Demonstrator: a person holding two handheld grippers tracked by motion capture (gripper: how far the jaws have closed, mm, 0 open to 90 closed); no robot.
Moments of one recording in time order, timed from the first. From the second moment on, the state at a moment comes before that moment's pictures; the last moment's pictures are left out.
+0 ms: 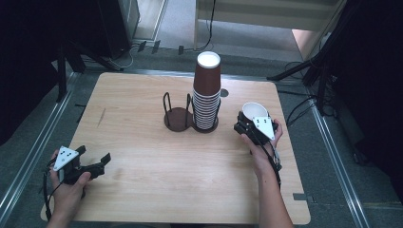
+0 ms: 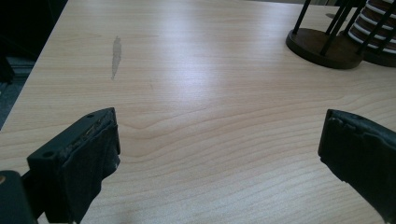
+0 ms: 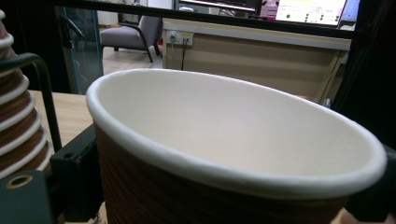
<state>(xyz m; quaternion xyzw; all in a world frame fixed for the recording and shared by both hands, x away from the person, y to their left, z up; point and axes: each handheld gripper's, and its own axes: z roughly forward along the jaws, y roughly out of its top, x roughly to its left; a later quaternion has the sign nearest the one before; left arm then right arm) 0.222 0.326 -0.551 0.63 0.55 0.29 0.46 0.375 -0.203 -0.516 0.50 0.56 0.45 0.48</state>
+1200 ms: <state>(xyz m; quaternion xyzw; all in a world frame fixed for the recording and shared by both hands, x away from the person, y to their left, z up) 0.223 0.325 -0.550 0.64 0.55 0.29 0.46 0.380 -0.208 -0.533 0.51 0.58 0.42 0.47</state>
